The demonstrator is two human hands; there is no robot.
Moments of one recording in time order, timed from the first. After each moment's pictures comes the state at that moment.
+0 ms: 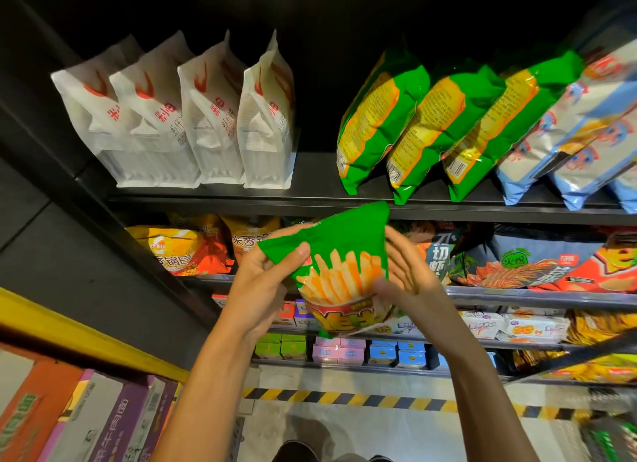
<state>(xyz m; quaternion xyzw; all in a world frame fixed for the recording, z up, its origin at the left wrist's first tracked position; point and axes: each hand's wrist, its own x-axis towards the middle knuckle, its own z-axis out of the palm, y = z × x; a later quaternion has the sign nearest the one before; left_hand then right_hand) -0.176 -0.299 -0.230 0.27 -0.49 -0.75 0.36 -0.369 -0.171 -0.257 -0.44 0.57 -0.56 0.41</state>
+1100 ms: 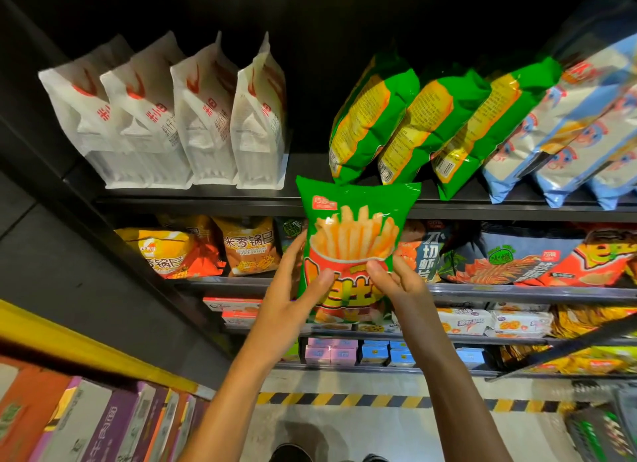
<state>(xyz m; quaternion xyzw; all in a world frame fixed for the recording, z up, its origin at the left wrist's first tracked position) -0.179 -0.267 -0.257 0.29 -0.66 -0.62 0.31 -0.344 -0.168 -0.262 -0.29 0.60 -0.62 0.42</state>
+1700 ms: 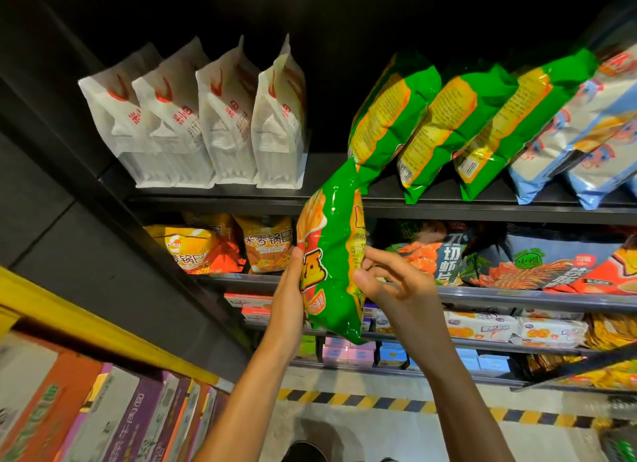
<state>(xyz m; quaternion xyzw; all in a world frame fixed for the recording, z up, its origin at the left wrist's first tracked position) -0.188 -0.276 -0.267 0.40 -0.44 -0.73 0.34 -0.320 -0.172 -0.247 -0.39 0.55 -0.65 0.35</state>
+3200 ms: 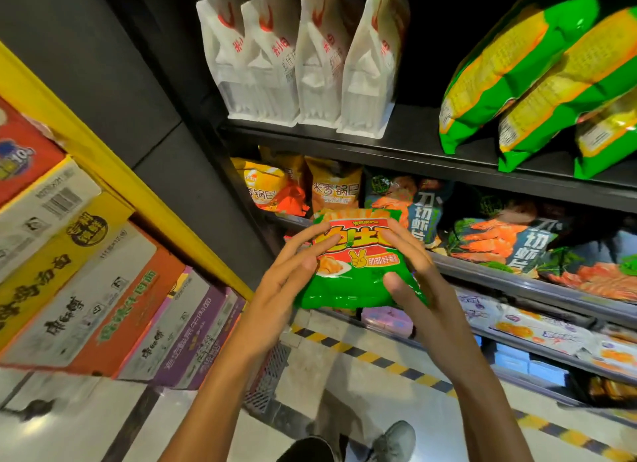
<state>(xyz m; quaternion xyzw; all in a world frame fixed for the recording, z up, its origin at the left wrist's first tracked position) -0.072 -0.222 -0.245 0.37 -0.65 -0.57 0.34 -0.283 -0.148 -0.266 -0.53 0.49 -0.55 0.43</state>
